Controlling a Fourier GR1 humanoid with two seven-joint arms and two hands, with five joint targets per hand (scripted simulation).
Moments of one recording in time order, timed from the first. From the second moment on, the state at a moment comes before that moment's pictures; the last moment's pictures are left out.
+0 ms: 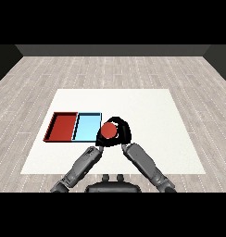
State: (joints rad) left arm -0.37 0.00 -0.55 -1.24 0.35 0.52 -0.31; right arm -0.44 -0.01 0.55 -1.51 -0.25 -0.53 -0.34
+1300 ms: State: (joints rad) left arm -0.37 0.01 -0.53 -1.23 0.36 0.61 -0.46; right arm -0.43 0.00 0.53 -1.50 -0.19 -0.53 -0.21
